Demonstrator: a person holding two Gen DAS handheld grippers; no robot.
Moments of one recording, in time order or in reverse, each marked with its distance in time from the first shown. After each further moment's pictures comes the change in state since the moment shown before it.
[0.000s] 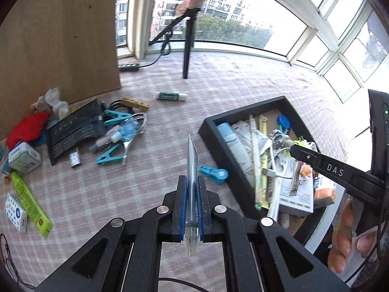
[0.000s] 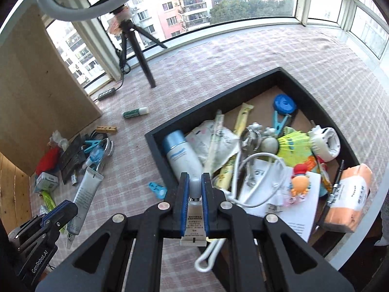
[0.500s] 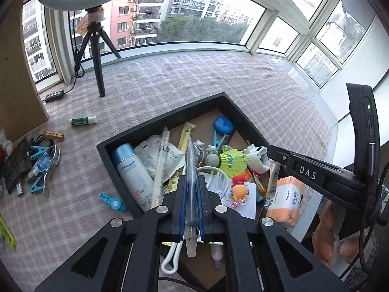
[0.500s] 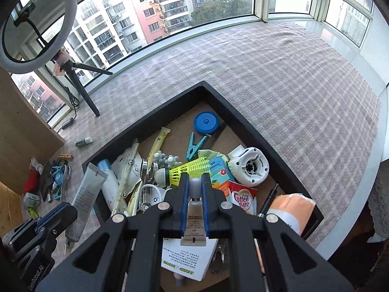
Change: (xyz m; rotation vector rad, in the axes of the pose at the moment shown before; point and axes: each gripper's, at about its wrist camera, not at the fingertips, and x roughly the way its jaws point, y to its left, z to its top) left arm 0.040 -0.157 0.029 0.109 0.008 -0.087; right arm -0.017 -0.131 0.041 0.060 -0.021 -0.049
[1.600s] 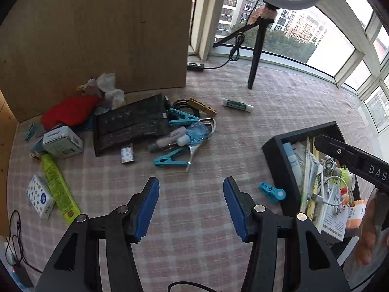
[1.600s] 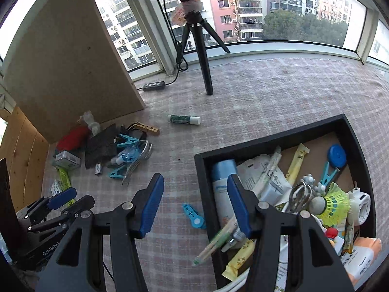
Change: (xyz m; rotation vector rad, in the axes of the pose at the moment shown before) left arm -0.058 0.237 -0.050 -0.297 -0.031 0.323; right arm 0.041 0.220 -0.018 -0.368 0.052 0.265
